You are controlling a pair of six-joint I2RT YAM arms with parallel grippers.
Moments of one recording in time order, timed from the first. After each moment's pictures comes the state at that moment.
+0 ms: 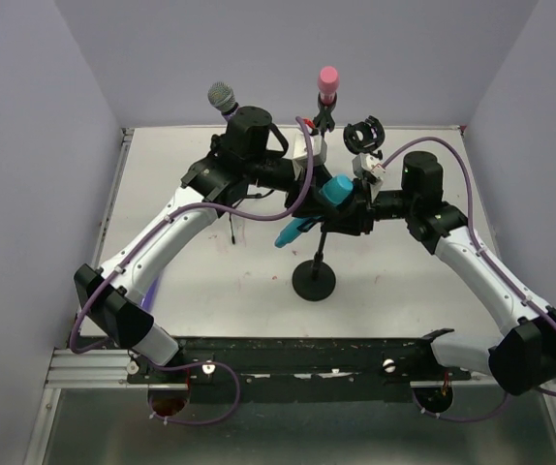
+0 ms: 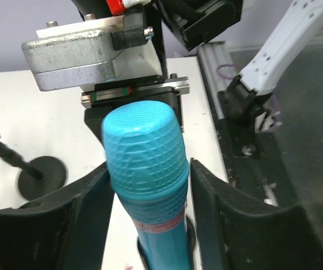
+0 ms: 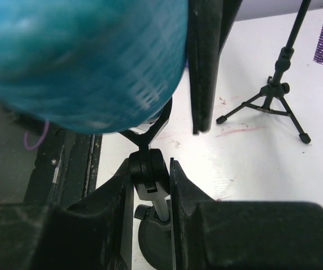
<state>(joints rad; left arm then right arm) -0.67 1.54 1.67 -0.43 1.02 0.26 0.35 1.23 1.03 -0.14 -1.17 -0.21</state>
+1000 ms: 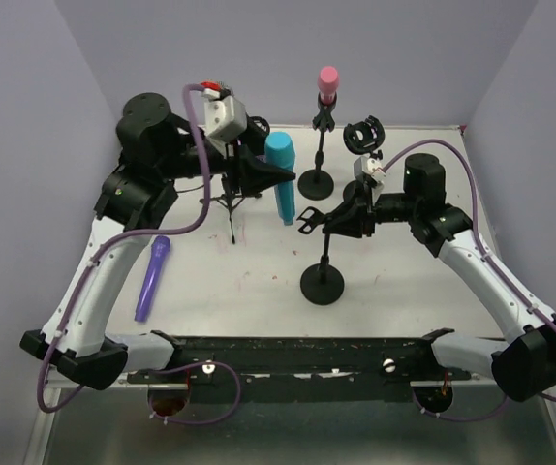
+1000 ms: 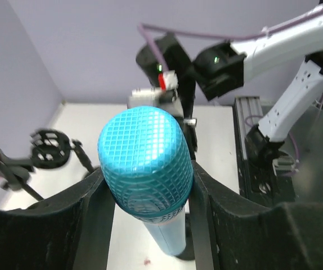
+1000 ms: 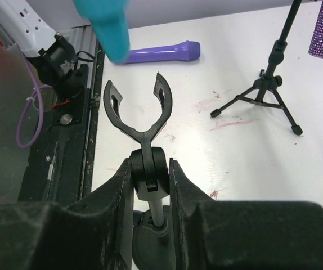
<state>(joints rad) -0.50 1.29 1.68 -0.40 0.98 0.06 0.36 1.19 1.03 -0.22 -1.10 -0.28</state>
